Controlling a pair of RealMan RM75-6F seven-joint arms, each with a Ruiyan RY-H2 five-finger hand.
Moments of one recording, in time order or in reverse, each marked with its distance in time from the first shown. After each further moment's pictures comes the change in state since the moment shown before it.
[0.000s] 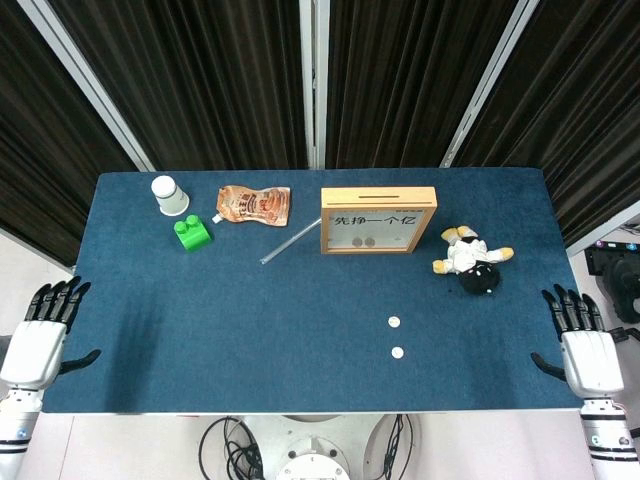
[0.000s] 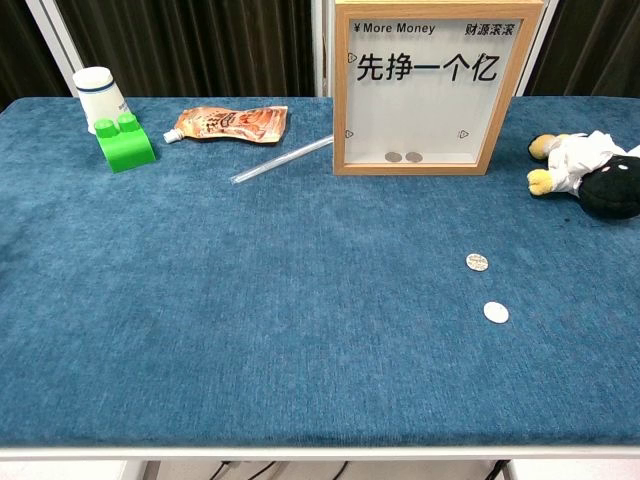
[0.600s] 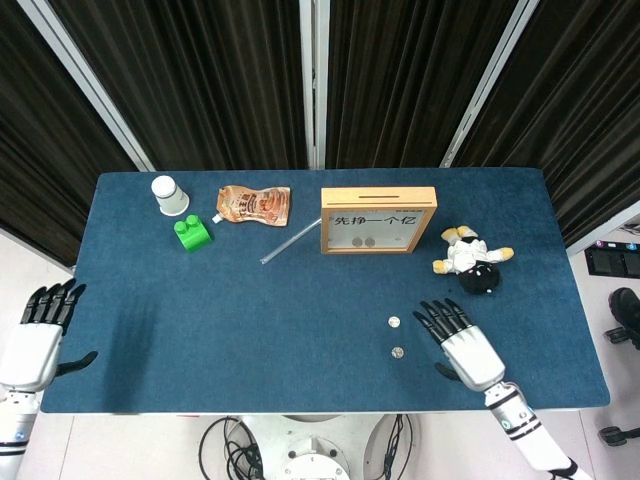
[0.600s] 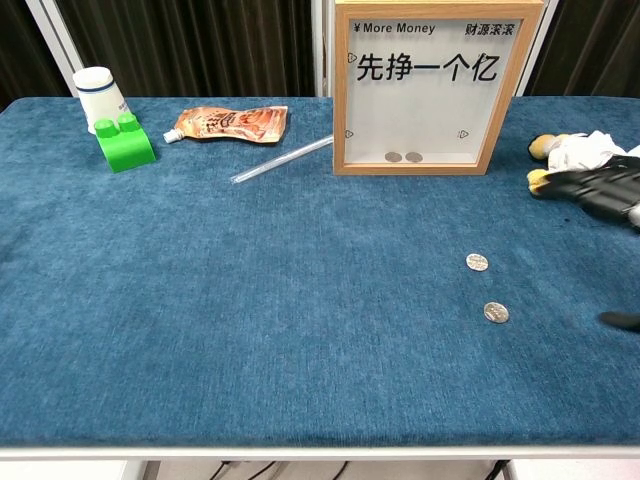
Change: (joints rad) left arm 0.014 -0.012 0.001 0.026 -0.014 0.007 -0.018; right arm 0.209 -0.194 -0.075 0.042 -0.225 -0.206 -0.105
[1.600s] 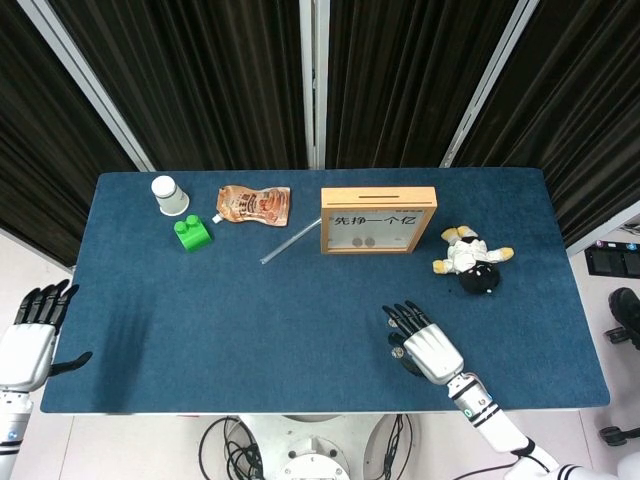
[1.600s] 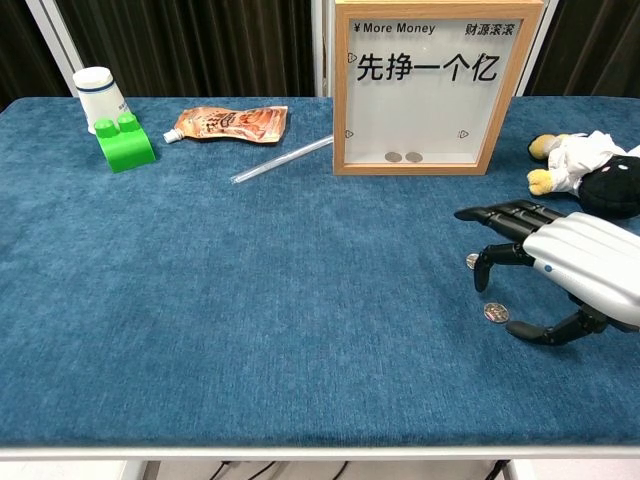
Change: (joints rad) left arm 0.002 -0.001 -0.001 0.044 -0.007 -0.015 -0.064; right arm 0.097 -0.153 -0.021 0.123 0.037 -0.067 0.018
